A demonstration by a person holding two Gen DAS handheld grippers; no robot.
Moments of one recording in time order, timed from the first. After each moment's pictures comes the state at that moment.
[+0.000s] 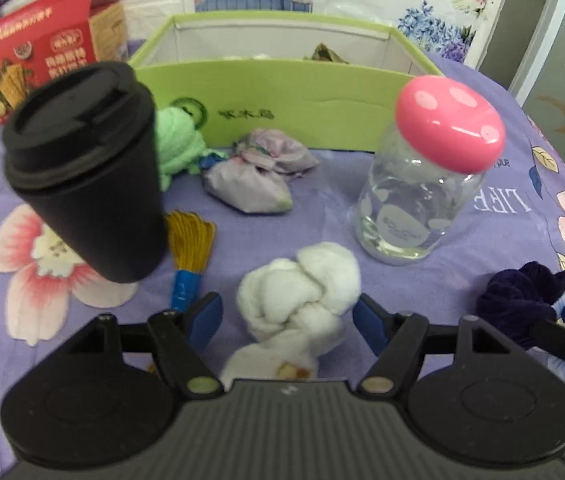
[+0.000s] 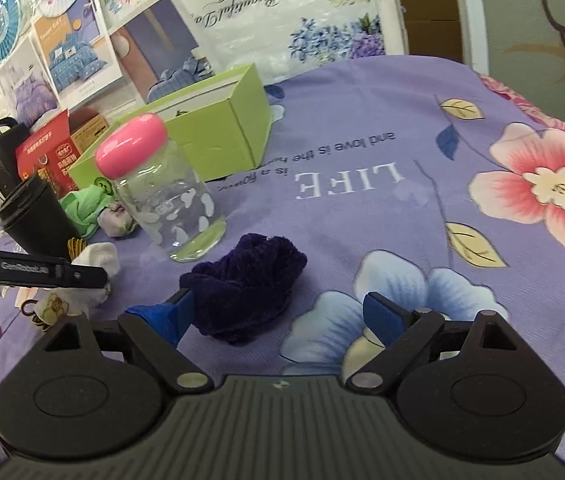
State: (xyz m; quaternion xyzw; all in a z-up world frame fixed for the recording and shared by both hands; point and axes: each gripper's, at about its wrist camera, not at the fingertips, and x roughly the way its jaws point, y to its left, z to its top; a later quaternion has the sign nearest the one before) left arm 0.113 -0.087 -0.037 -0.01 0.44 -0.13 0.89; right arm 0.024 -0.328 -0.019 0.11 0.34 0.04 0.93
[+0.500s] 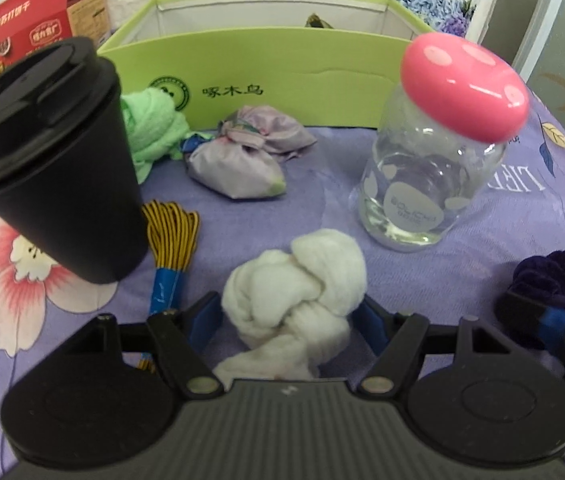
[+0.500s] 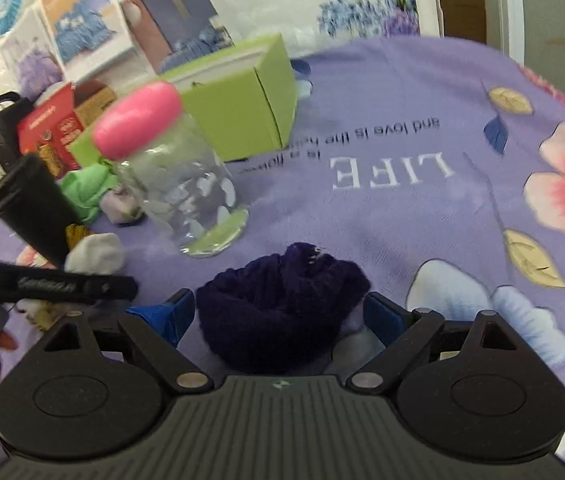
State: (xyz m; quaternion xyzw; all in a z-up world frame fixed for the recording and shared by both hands) left arm 0.128 -0.098 -0.056 0.02 0.45 -0.12 0.89; right arm 0.065 -0.307 -0.037 0.08 0.37 0.04 0.92
